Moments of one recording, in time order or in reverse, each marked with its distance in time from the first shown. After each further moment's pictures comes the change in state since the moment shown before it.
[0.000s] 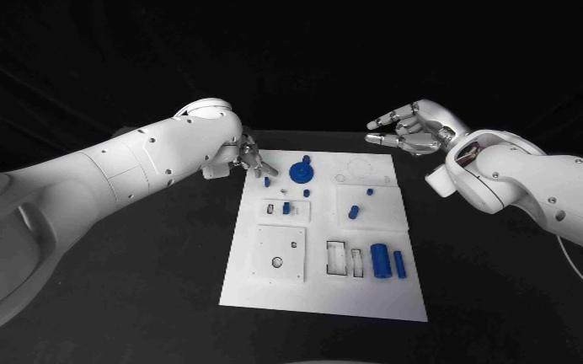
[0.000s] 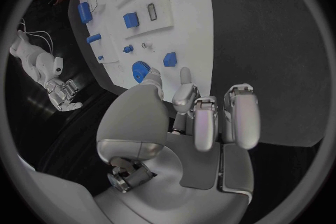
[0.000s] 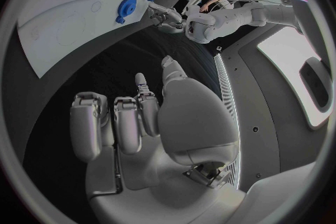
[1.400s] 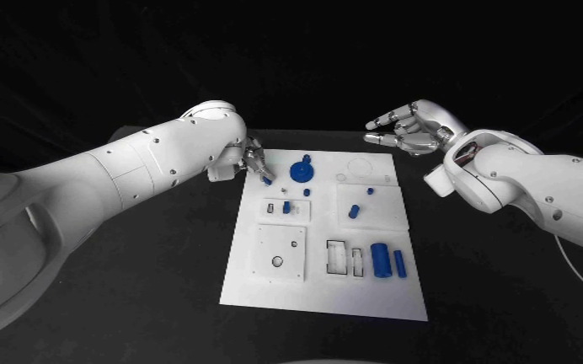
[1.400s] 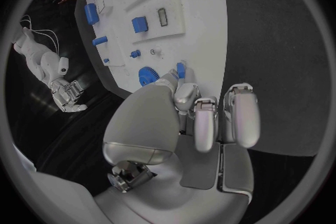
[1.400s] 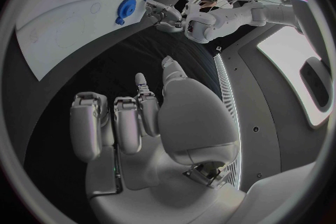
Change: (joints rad) left arm -0.007 0.011 -0.007 -0.002 0.046 0.012 0.020; left_hand 0.292 0.065 0.302 -0.065 0.027 -0.020 -0.006 -0.012 -0.017 -0.002 -0.009 -0.016 -0.019 0.000 -0.008 0.000 0.000 0.000 0.000 -0.007 -0.005 0.000; right arm -0.002 0.010 0.000 -0.009 0.002 0.006 0.001; right_hand -0.004 0.004 0.000 0.000 0.000 0.000 0.000 0.000 0.000 0.000 0.000 0.000 0.000 0.000 0.000 0.000 0.000 0.000 0.000 0.000 0.000 0.000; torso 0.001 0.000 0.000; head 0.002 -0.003
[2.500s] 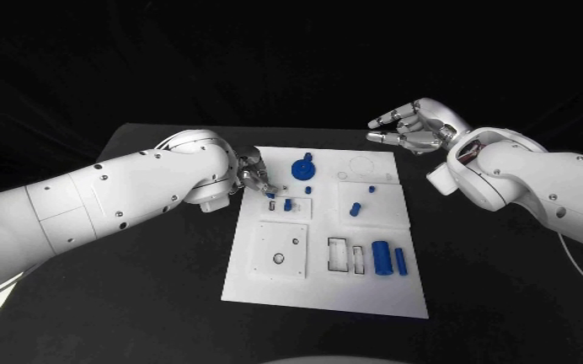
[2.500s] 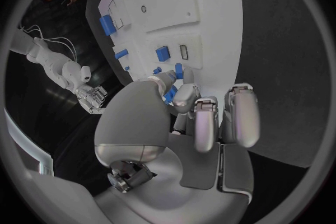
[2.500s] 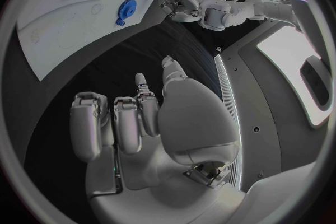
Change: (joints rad) left arm -0.066 -0.251 -0.005 0.449 -0.008 -0.253 -0.017; left_hand -0.139 -0.125 0.278 -0.021 -0.012 -0.012 0.005 0.086 0.084 0.022 -0.007 0.012 0.013 0.000 0.000 0.000 0.000 0.000 0.000 0.000 -0.003 0.001; right arm -0.002 -0.014 -0.002 0.001 0.004 0.010 0.001; right_hand 0.000 0.000 -0.003 -0.003 0.000 0.000 0.000 0.000 0.000 0.000 0.000 0.000 0.000 0.000 0.000 0.000 0.000 0.000 0.000 0.000 0.000 0.000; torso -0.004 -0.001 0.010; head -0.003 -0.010
